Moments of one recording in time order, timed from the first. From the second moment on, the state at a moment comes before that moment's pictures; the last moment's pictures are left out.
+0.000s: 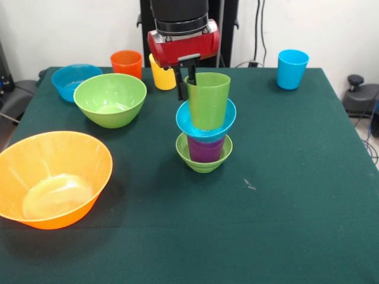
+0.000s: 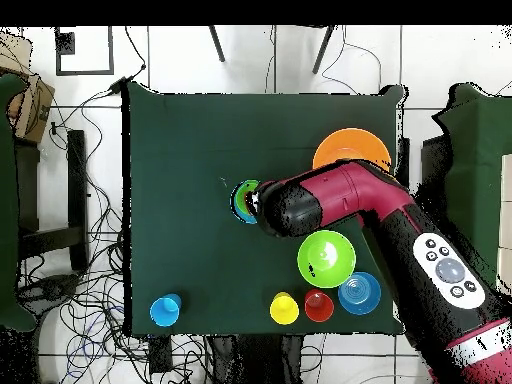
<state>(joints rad) -0.89 -0.69 0.94 1.78 -0.76 0.81 1.82</state>
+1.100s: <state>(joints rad) -0.89 -0.69 0.93 1.78 -0.77 0.81 1.82</state>
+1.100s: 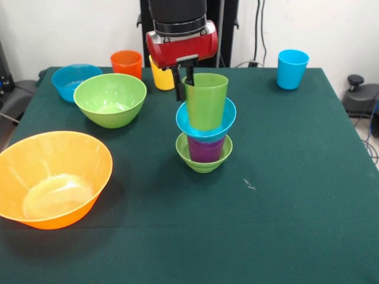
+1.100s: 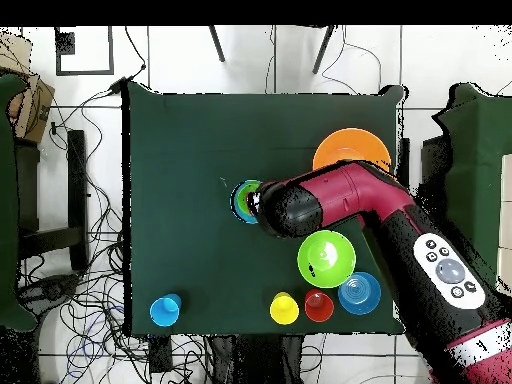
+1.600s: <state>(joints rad) -0.89 -0.69 0.91 1.78 -0.77 0.81 1.82</state>
